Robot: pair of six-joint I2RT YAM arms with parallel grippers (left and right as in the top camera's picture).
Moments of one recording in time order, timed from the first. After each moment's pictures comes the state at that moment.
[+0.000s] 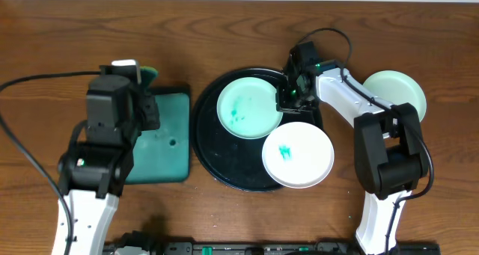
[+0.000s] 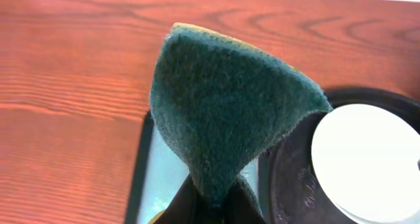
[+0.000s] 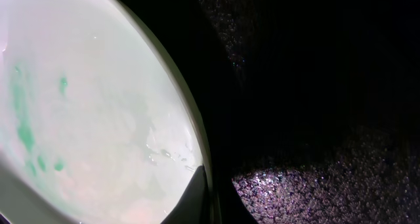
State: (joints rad) left arm -0.11 1.03 1.05 -0.72 -0.14 -0.14; right arm 0.31 2.09 1.42 -0.71 -0.30 0.33
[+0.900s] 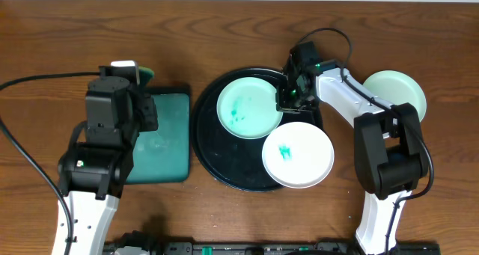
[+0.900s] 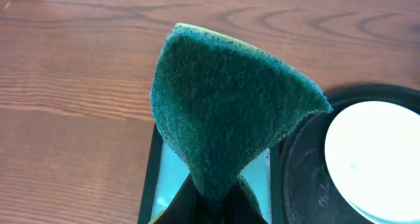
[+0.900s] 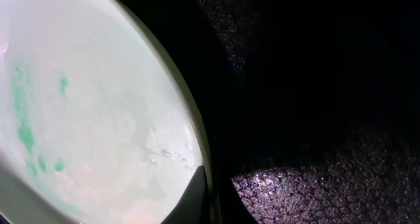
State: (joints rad) left arm -0.11 1.03 1.05 -0.73 -0.17 -0.11; right arm 0.31 2.09 1.42 -0.71 -0.30 0.33
